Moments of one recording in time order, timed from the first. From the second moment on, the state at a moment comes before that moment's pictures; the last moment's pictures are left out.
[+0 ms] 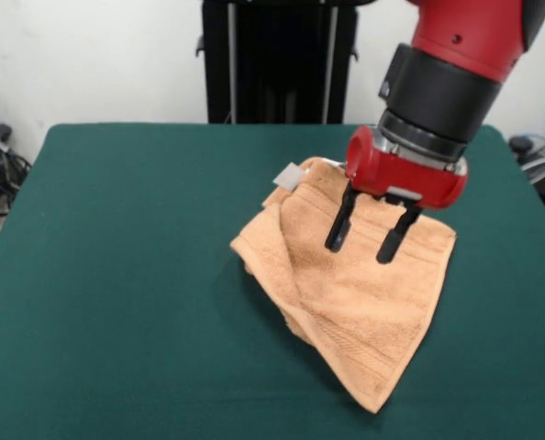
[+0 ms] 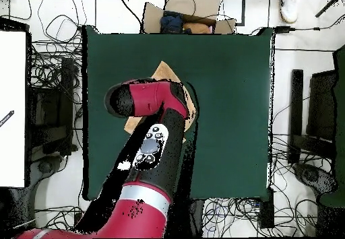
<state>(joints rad) 0.15 -0.42 -0.33 1.32 -0.07 0.45 1.69</state>
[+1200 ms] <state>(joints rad) 0.06 -0.39 -0.33 1.37 -0.07 0.40 1.69</state>
